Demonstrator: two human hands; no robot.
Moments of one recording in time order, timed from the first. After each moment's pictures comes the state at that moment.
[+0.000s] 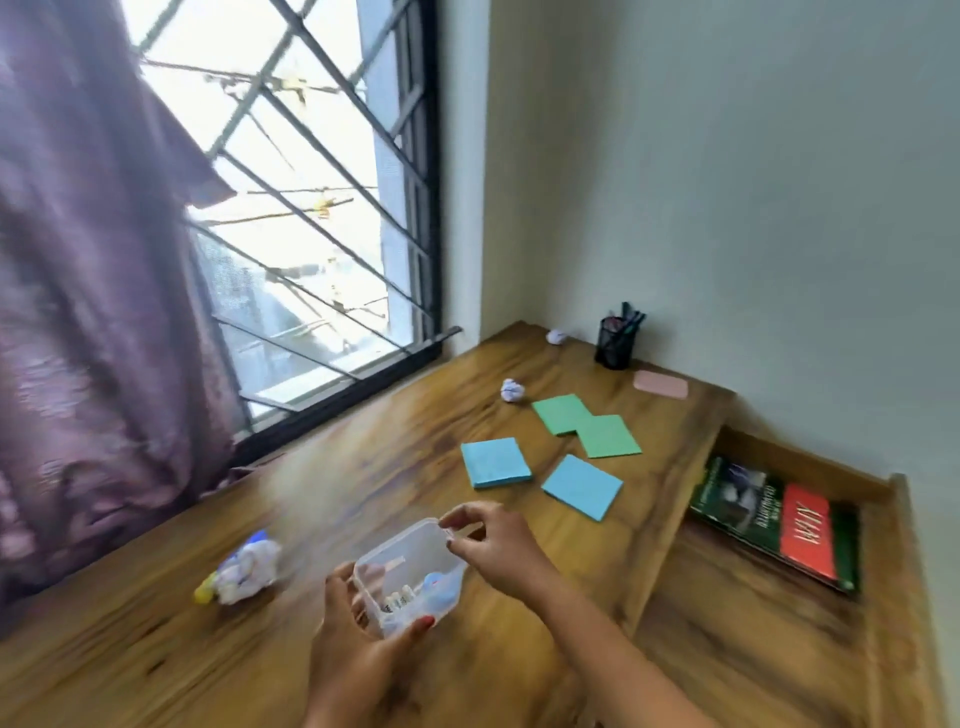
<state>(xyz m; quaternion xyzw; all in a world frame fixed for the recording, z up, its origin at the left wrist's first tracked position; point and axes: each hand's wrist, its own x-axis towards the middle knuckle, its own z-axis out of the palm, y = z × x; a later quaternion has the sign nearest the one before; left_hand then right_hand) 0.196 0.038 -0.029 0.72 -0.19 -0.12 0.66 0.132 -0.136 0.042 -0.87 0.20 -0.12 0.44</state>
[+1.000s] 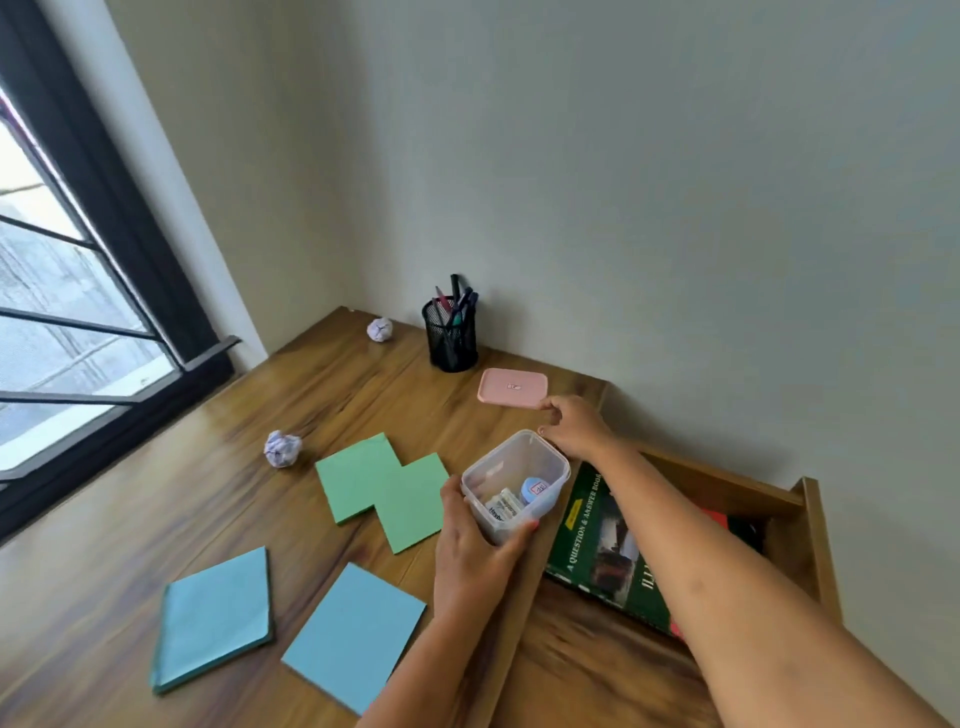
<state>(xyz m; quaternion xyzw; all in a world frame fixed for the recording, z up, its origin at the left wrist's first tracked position) 0.123 -0.432 -0.040 0.77 -0.35 -0.18 0.51 0.078 -0.640 -0.006 -0.83 0.44 -0.10 0.32</state>
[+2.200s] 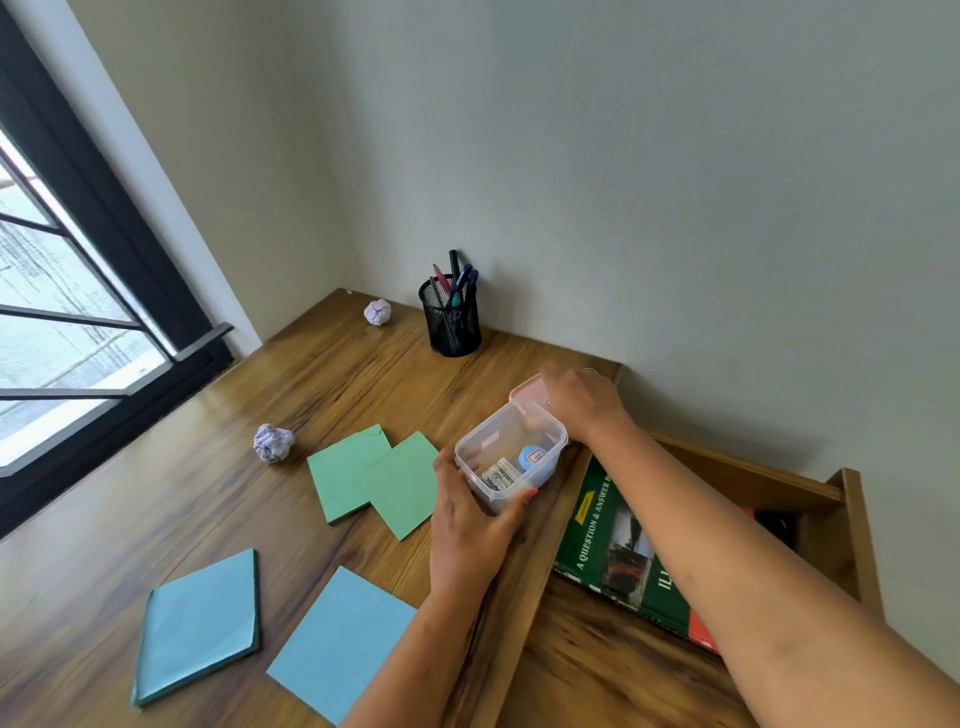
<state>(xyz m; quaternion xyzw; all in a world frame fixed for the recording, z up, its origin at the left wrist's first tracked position) 0.143 -0.462 -0.048 0.78 -0.35 -0.14 0.51 0.096 -0.663 -0.006 -0.93 0.37 -0.05 0.02</state>
